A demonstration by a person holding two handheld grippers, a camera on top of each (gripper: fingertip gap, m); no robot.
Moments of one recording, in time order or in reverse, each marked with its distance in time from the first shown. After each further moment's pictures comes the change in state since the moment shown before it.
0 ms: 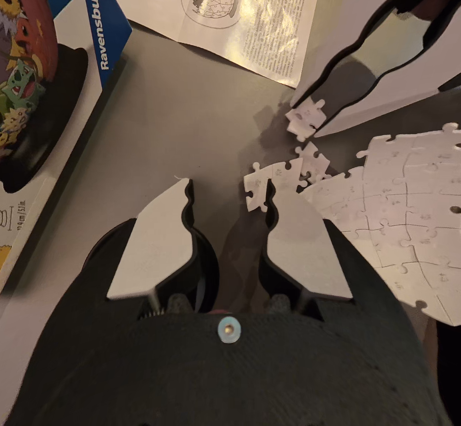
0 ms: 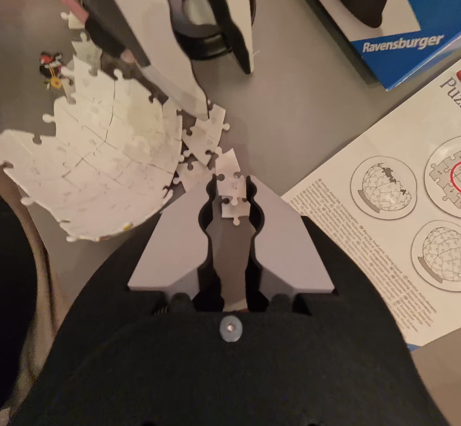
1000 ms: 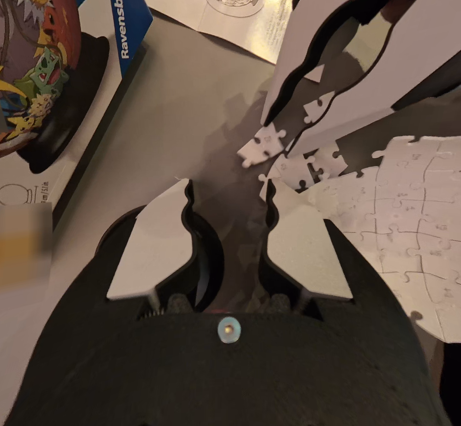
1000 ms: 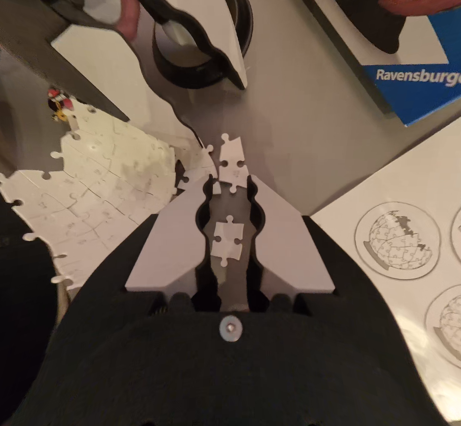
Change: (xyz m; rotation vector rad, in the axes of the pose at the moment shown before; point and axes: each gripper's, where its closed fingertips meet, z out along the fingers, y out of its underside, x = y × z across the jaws) left arm -0.008 0.004 -0.003 -0.035 -0.097 -0.018; right arm 0.006 -0.022 0.027 -0.057 -0.116 0.063
